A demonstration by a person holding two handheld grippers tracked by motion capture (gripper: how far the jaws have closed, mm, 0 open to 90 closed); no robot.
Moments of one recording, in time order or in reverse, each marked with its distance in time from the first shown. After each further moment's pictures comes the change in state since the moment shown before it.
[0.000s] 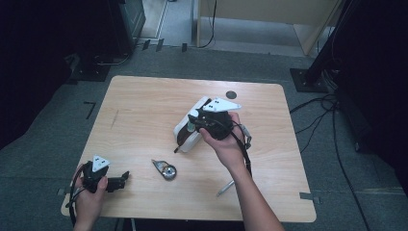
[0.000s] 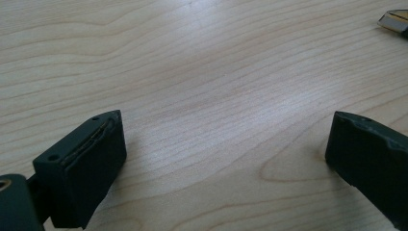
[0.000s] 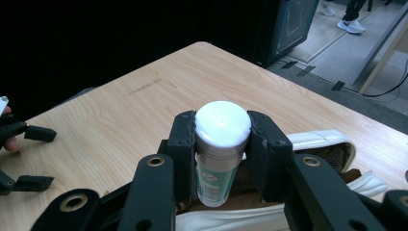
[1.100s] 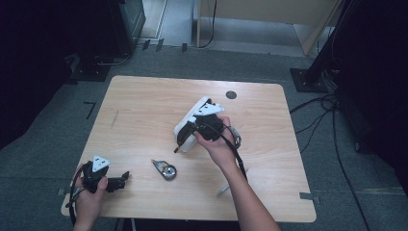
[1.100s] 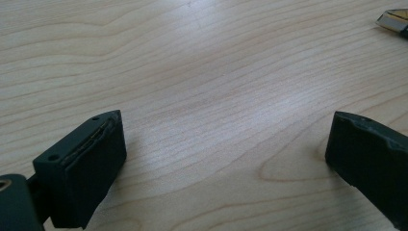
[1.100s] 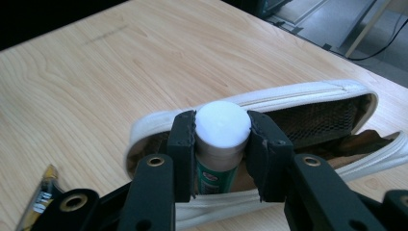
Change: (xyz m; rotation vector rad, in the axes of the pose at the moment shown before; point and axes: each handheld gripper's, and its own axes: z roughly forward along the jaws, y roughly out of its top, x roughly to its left) left arm 0.000 0.000 0.000 0.001 -0.003 0.002; right arm -0.008 -0.033 0.053 0.156 -0.084 -0.023
